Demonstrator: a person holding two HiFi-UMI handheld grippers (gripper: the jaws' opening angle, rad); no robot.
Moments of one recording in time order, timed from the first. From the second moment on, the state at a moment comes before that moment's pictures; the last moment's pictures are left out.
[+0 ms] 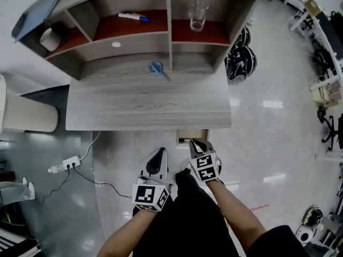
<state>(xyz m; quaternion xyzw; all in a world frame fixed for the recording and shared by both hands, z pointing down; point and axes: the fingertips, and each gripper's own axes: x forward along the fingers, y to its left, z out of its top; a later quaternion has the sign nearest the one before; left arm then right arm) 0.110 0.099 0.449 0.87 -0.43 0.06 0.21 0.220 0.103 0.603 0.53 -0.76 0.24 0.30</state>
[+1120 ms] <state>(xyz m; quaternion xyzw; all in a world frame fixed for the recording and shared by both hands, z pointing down) 0.046 0.078 0.347 0.92 -0.37 0.00 0.12 0.106 0.088 0.367 0.63 -0.76 0.13 0.07</state>
